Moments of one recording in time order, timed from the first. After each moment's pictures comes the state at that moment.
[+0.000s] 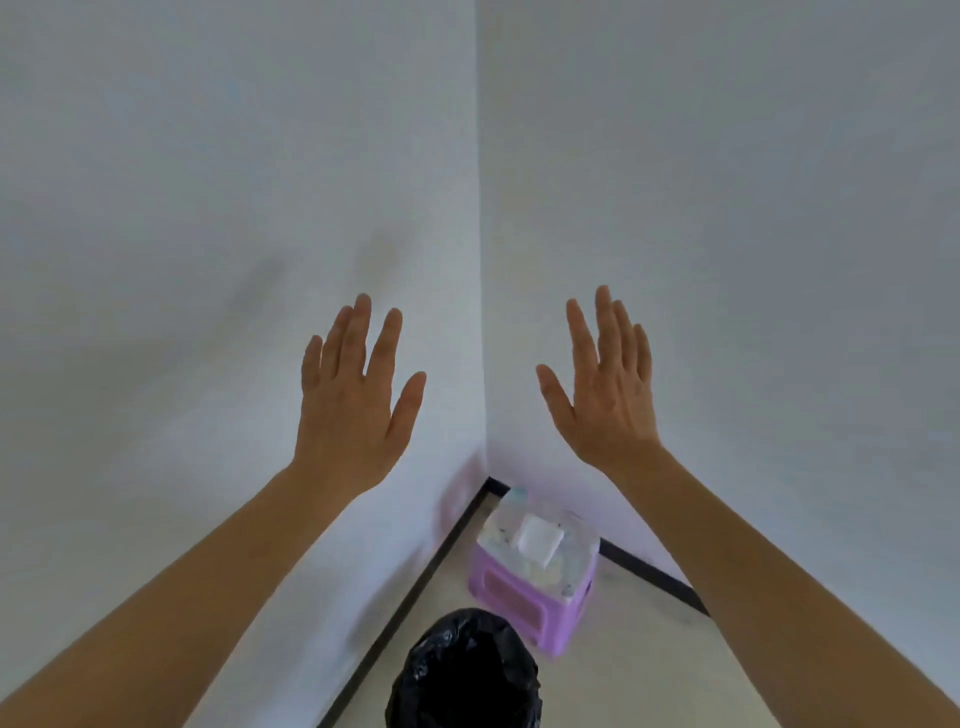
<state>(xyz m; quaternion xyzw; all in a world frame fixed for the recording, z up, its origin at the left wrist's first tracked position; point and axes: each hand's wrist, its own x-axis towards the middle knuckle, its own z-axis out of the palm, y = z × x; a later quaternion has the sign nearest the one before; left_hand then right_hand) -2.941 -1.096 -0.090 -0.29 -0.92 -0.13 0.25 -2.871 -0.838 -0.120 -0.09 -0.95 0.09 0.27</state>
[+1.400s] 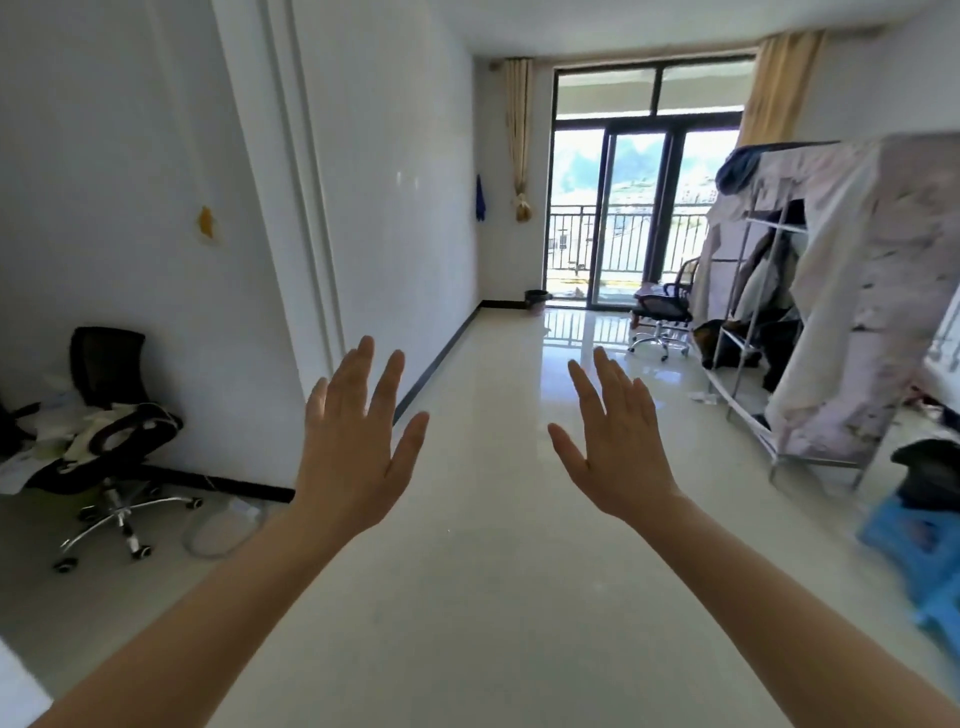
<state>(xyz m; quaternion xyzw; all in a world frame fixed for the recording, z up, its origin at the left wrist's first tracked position) -1.951 -0.819 0.044 -0.89 -0.27 -0.37 0.07 -1.706 -0.975 0.005 -0.79 -0.50 -0.27 0.22</state>
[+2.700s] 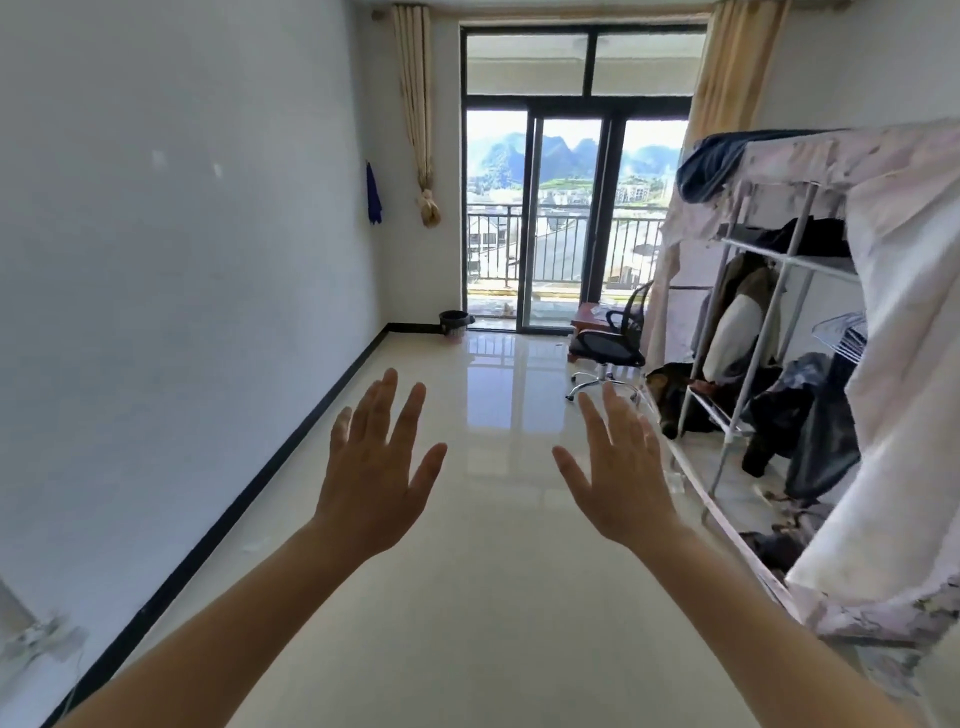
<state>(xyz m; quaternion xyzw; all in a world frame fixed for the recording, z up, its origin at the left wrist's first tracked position) -0.916 -0.321 -0.004 -0.93 -0.20 -0.32 0.00 -0.711 -0.520 -0.030 -0.87 -0.40 -0.23 0.19</state>
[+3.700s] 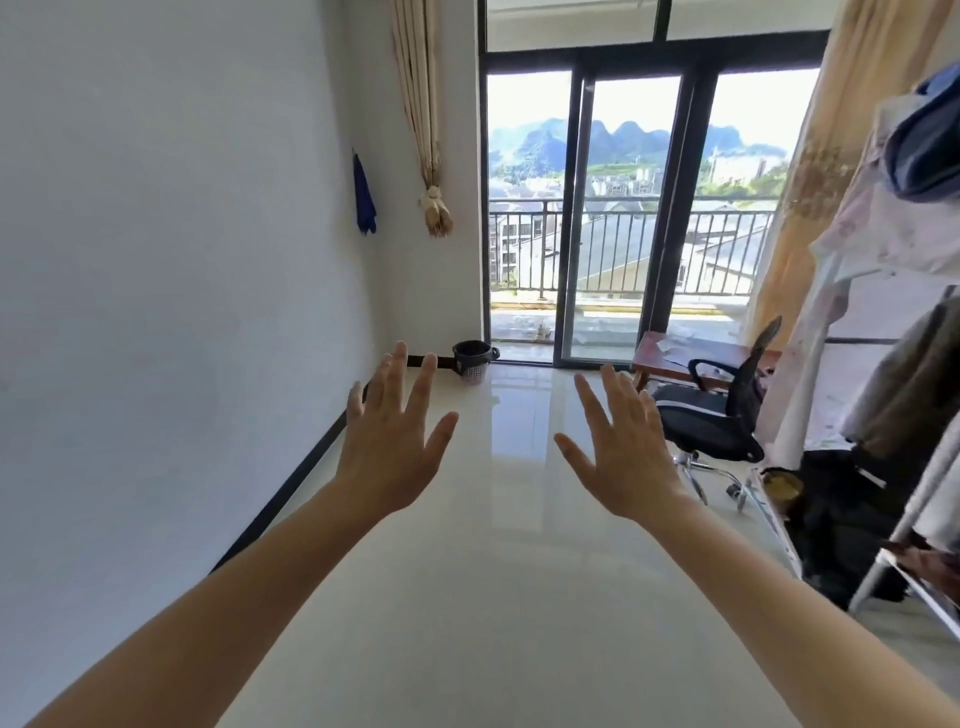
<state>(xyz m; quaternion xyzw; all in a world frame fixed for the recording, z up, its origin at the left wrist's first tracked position) -0.113 0.281 0.001 -0.92 -0.27 -0.27 0.04 0.095 0.091 -0.035 -0.86 -0.45 -0.22 0.13</state>
